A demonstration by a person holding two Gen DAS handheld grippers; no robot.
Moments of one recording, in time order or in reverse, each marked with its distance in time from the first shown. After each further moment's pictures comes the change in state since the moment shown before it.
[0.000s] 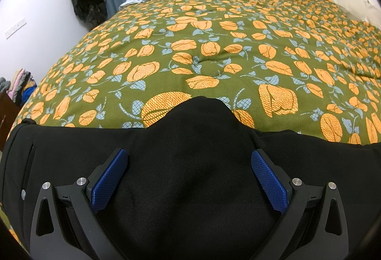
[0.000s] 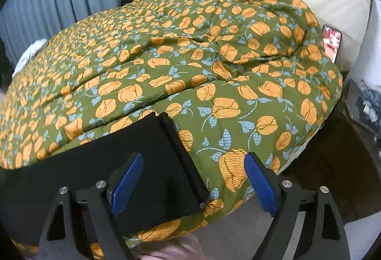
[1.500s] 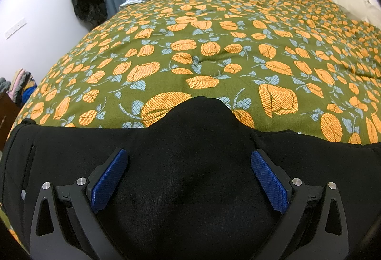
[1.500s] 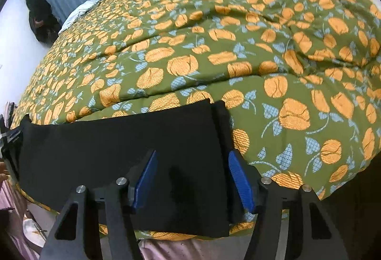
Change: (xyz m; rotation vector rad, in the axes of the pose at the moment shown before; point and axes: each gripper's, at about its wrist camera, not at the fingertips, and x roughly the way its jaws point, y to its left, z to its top) left arm 0.000 0.000 0.000 0.001 0.000 0.001; right arm 0.050 0.020 0.016 -0.245 0.218 0.304
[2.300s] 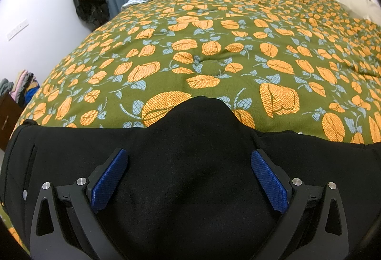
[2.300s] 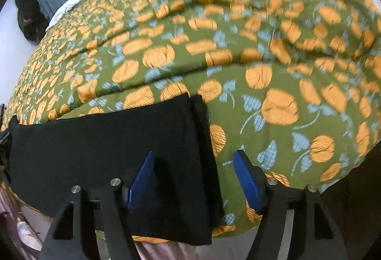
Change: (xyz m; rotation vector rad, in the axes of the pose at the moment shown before) left arm 0.002 -0.001 0.000 0.005 -0.002 0.023; right arm 0.023 -0.025 0.004 0.055 0.079 -0.033
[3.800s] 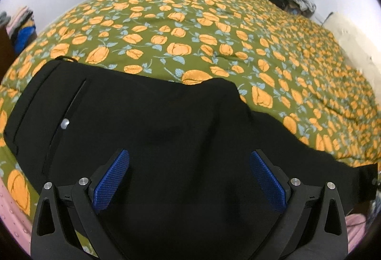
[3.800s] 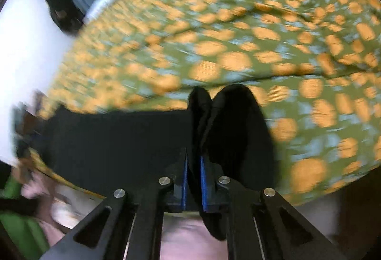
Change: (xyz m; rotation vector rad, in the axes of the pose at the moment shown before) left arm -0.080 0.075 -0.019 -0.299 0.131 -0.211; right arm -0.077 0.082 -0.006 -0.026 -0.034 0.361
